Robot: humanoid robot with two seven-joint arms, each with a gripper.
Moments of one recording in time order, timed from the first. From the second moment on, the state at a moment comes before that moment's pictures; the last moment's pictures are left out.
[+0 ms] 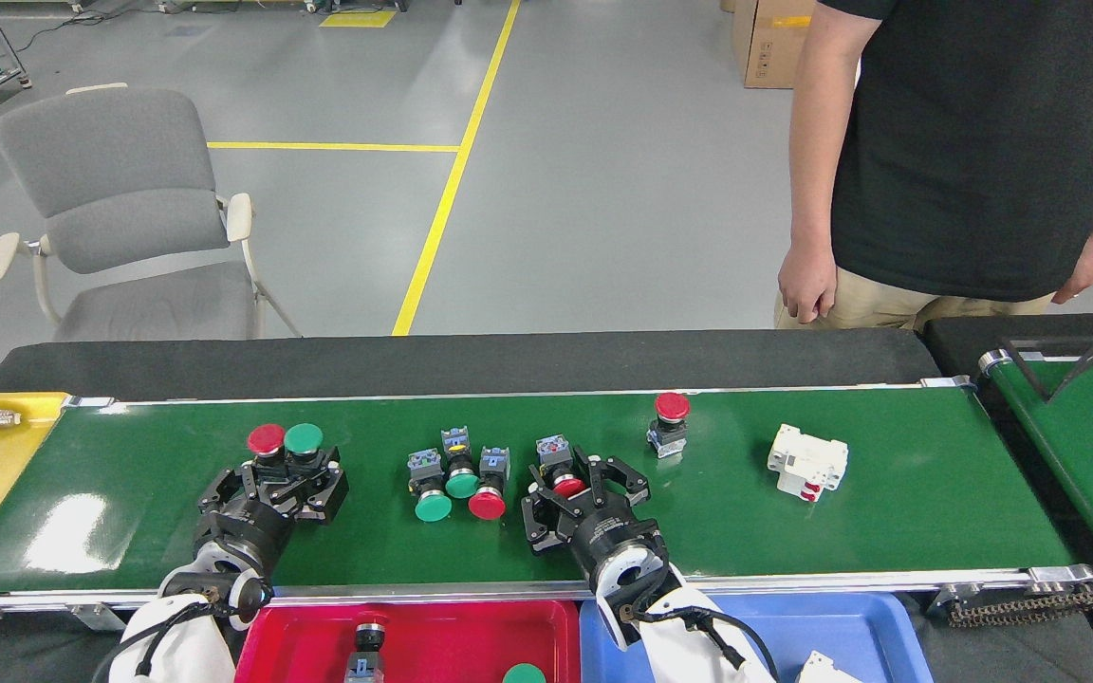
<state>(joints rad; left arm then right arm) -0.34 0.13 0.05 -1.04 -1.46 -0.24 -0.09 -0.49 0.16 0.64 -0.93 1.35 0.16 0.03</state>
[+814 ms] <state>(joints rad) 0.27 0.06 0.07 -1.76 -1.44 -0.72 -0.09 -0.18 -0.03 0.85 -1.52 1.40 -0.15 0.04</state>
